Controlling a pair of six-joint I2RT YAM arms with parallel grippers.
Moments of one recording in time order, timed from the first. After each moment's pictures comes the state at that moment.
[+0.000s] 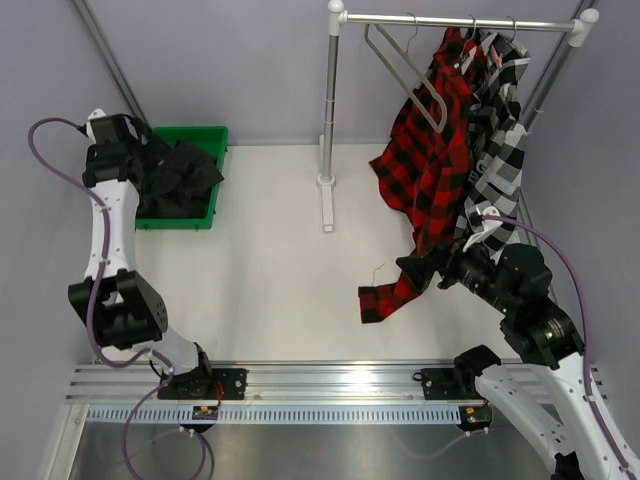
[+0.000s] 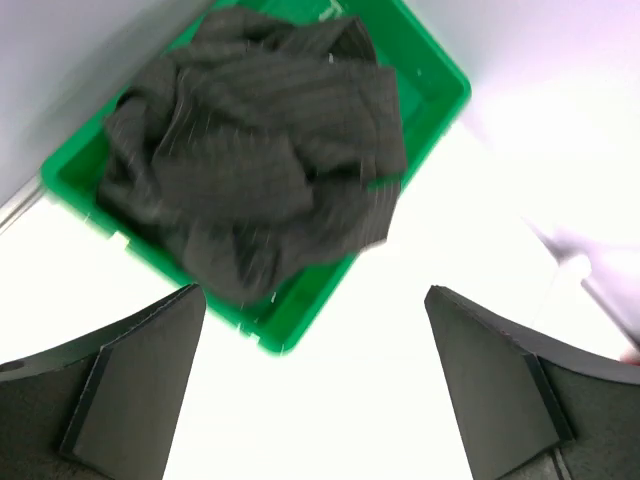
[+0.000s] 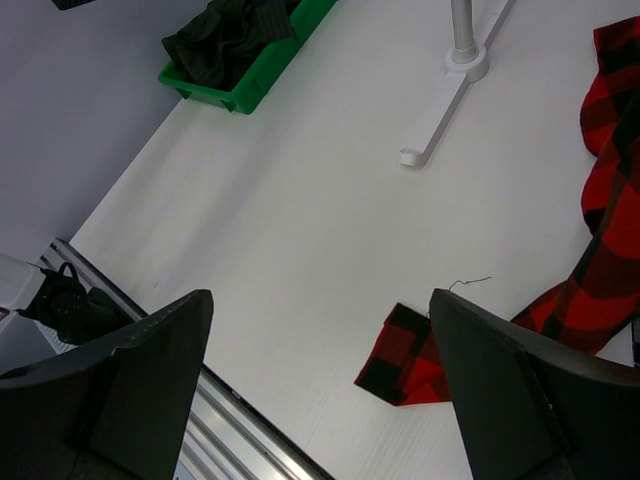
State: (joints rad) left arm 0.26 1.61 1.63 -0.61 -0.08 -0.56; right arm 0.43 0.55 0.89 -0.54 -0.27 0.34
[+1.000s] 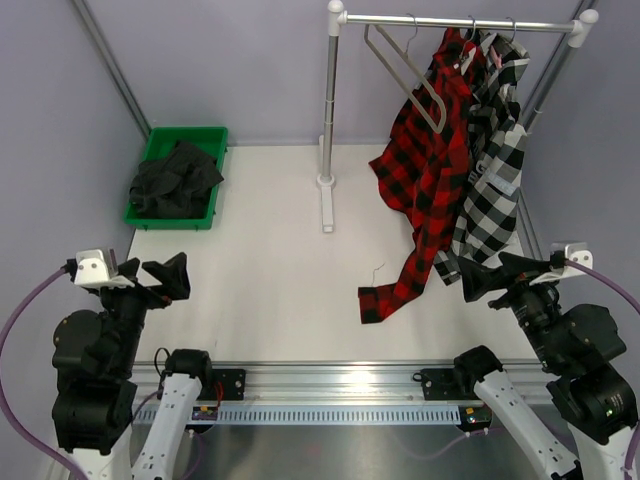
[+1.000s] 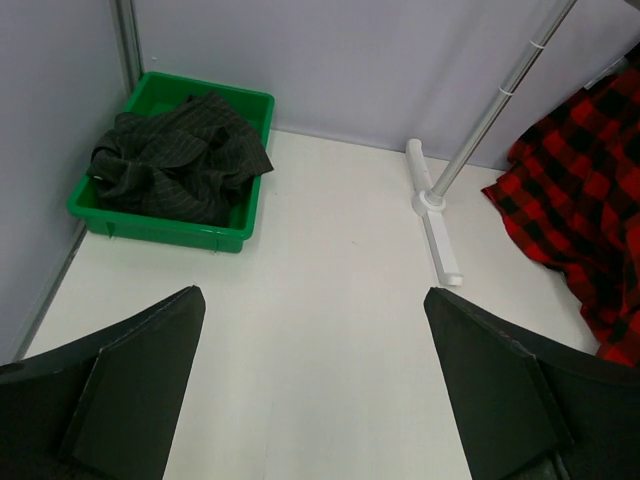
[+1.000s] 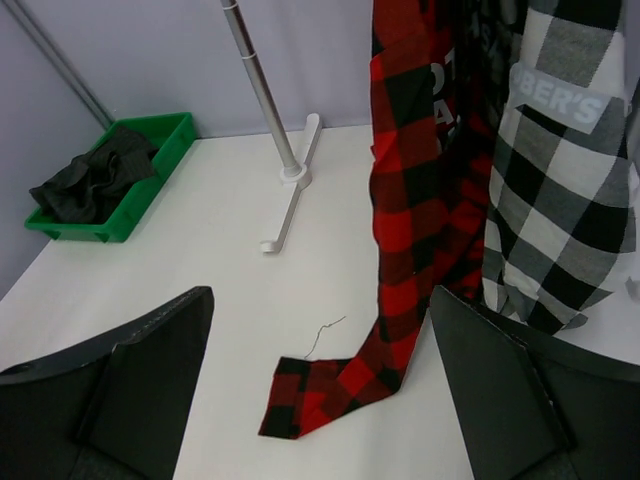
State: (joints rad) left arm -0.05 0.32 1.12 -0.85 -0.03 -0.22; right arm 0.42 0.30 1.05 -0.75 0.16 0.27
